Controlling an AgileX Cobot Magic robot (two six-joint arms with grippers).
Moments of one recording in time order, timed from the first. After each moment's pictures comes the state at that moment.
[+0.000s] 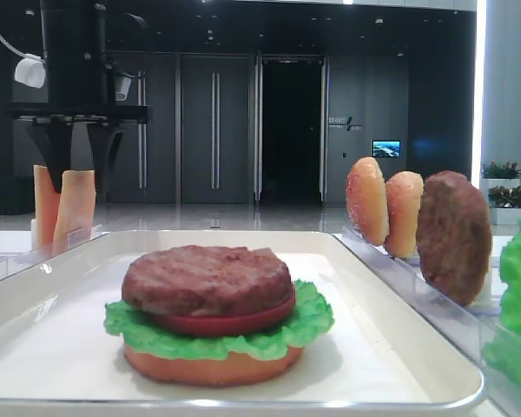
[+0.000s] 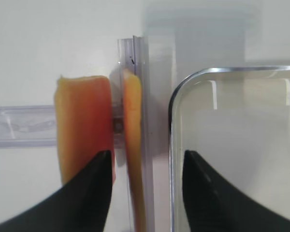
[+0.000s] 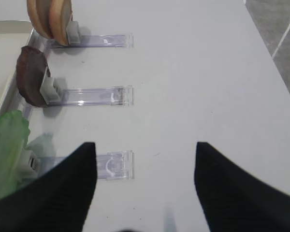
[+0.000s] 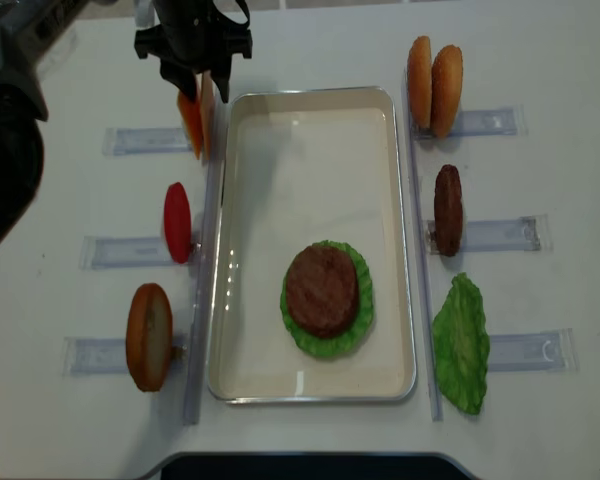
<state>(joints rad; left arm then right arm) -0.31 2.17 -1.88 0.13 1.16 -0.34 -0.02 -0.01 -0.50 0.06 1.14 -0.07</state>
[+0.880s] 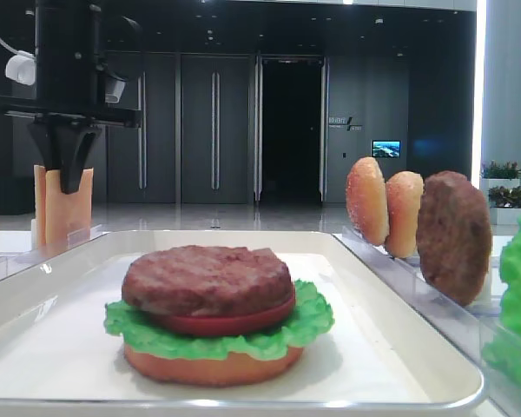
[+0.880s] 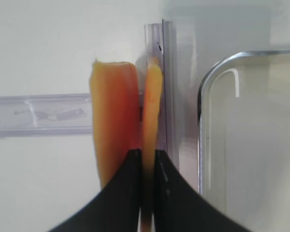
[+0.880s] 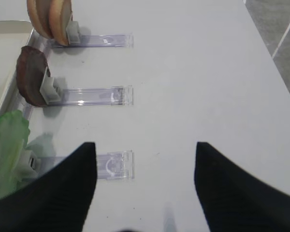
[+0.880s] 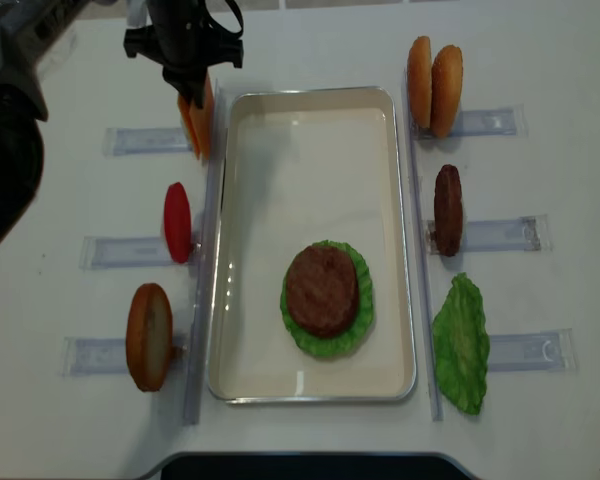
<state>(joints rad) -0.31 2.17 -1.88 0.19 1.21 -0.33 -0.02 -0.01 -0.50 0.06 1.14 -0.07</state>
